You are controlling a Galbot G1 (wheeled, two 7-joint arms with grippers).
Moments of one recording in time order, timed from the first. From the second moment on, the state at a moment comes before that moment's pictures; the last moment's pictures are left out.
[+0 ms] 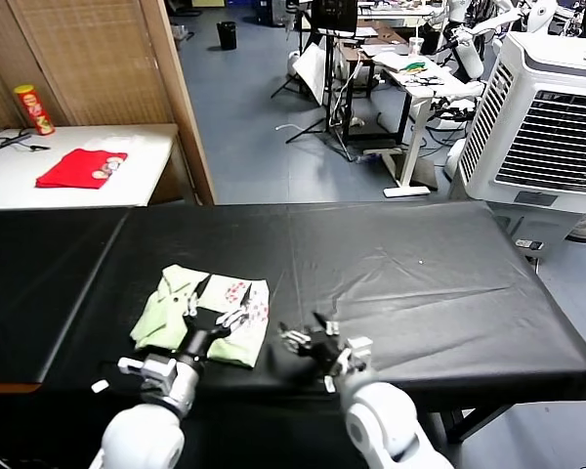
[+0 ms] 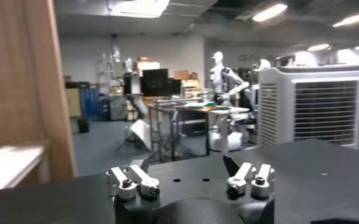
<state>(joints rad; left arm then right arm) 1.43 -1.19 -0.36 -2.16 -0.22 0.18 -0.09 -1.19 1.41 0.11 1.94 0.46 -0.55 0.11</state>
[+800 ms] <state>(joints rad) 1.58 -1.24 -0.52 -2.20 -0.22 0.11 -0.13 -1.02 1.42 0.06 1.70 0.36 -0.44 -0.01</state>
